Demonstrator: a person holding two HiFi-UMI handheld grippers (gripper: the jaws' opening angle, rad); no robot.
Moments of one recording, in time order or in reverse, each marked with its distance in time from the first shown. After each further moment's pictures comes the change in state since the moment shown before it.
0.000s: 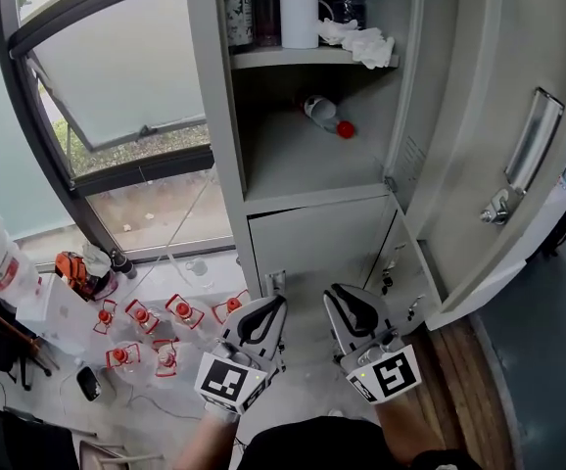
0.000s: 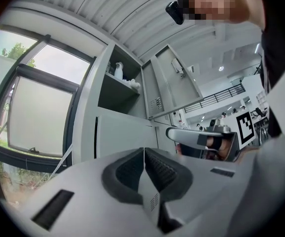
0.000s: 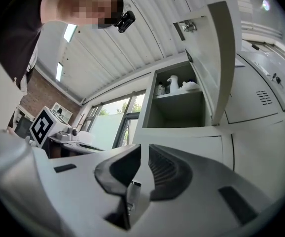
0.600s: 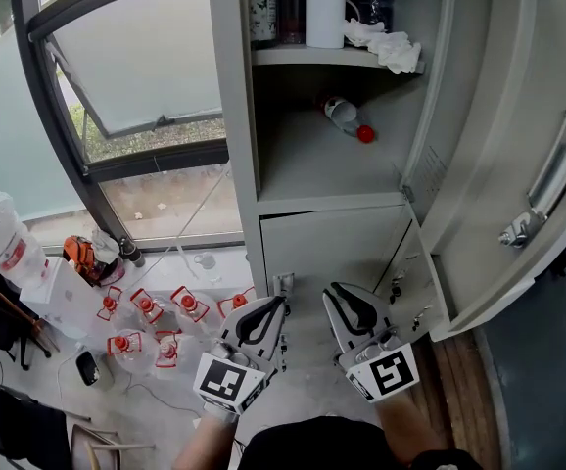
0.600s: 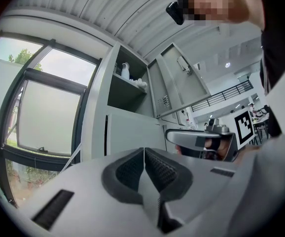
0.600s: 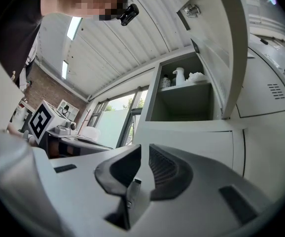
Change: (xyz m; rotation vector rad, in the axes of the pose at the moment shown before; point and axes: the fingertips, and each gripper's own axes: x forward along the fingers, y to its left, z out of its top) left arm -0.004 0.016 -0.005 -0.004 -0.001 0.089; right arm 0.021 0.001 -0.016 -0.018 0.046 0.077
